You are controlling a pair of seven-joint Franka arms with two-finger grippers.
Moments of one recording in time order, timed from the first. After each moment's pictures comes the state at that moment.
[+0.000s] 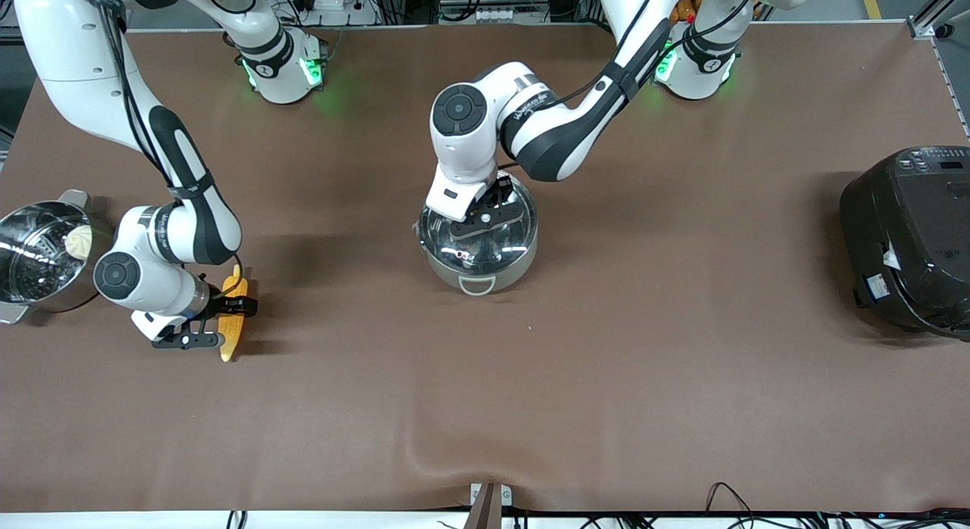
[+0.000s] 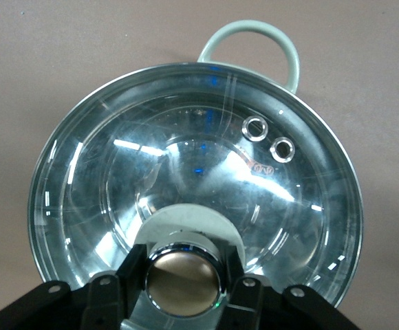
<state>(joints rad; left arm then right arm) -0.74 0.65 -0.19 -1.34 0.08 1.93 -1.23 -0.04 0.61 -0.01 -1.86 -0.04 2.41 -0.04</state>
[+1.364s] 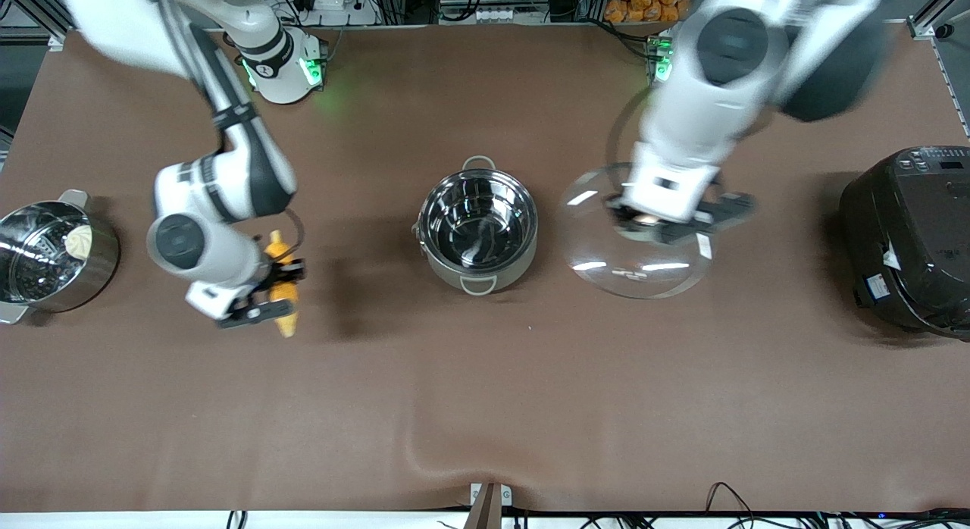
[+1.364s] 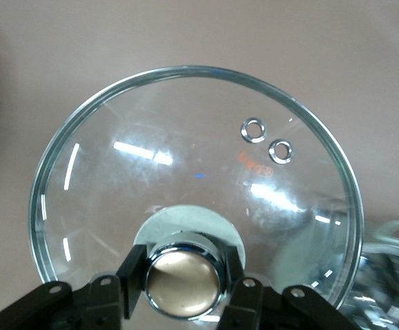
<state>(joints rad) -0.27 0.20 -0.17 -1.55 0.09 1.70 -0.77 0.27 0.39 0.04 -1.82 -0.04 2.06 0.08</state>
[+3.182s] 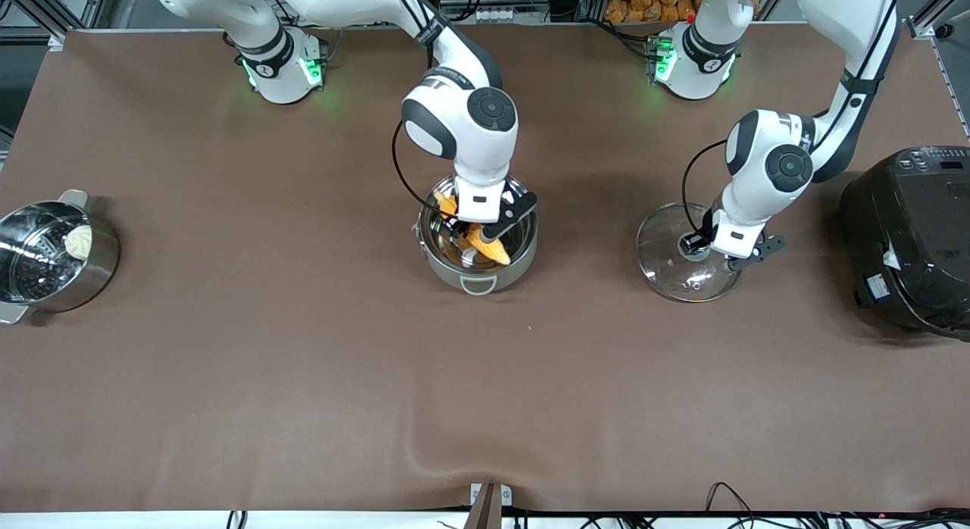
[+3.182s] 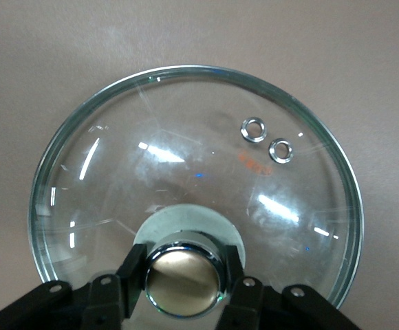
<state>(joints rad) 0.01 0.22 -0.18 -2.40 0.07 2.59 -0.66 0.81 0.58 0.05 -1.54 -0.22 2.07 0.22</state>
